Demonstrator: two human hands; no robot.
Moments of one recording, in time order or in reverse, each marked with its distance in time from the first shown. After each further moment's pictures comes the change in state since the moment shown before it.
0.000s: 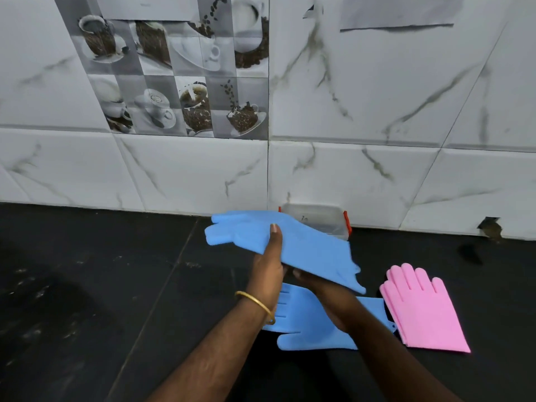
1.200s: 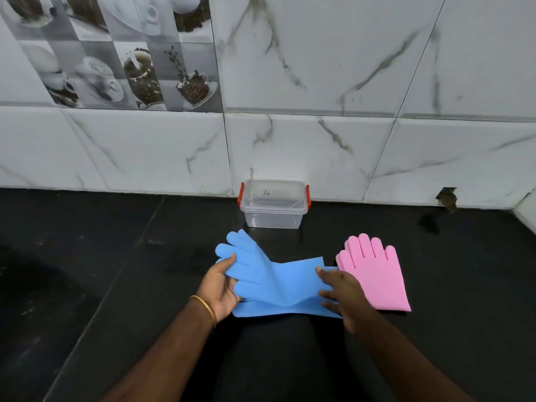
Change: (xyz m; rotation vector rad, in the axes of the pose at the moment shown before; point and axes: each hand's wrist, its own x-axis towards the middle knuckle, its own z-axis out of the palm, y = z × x) left_hand 0.002 -0.100 -0.043 -0.344 0.063 -0.433; right_hand -0.057 0.028 -0.122 -0.057 0.506 0.426
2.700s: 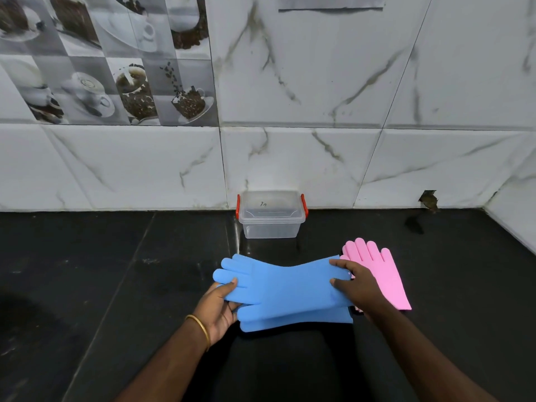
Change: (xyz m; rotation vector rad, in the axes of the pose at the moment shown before) left_hand 0.010 0.009 -0.047 0.217 -0.016 -0.034; right_hand 0.007 -0.015 -0.017 -0.487 0.118 -0.459
